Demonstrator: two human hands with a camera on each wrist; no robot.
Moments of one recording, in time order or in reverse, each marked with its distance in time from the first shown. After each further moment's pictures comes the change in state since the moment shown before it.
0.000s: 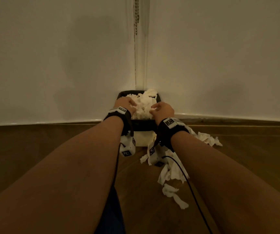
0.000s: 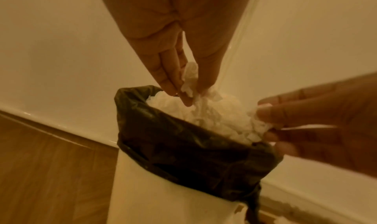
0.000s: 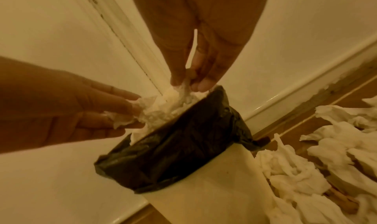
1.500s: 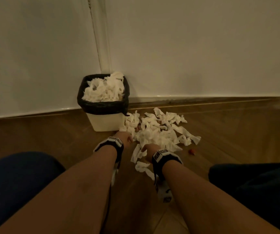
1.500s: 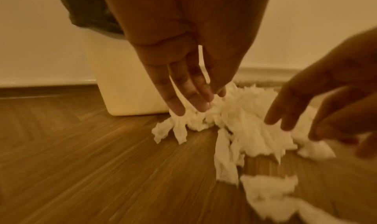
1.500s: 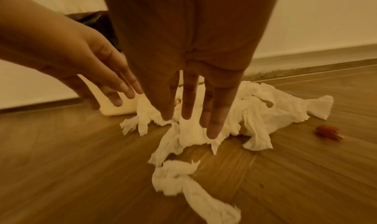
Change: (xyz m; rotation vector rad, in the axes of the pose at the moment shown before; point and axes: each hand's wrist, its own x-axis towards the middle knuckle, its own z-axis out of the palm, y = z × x) left_hand -0.105 0.010 0.143 0.320 -0.630 0.221; right_hand -0.119 0.157 -0.013 -0.620 -0.645 0.254
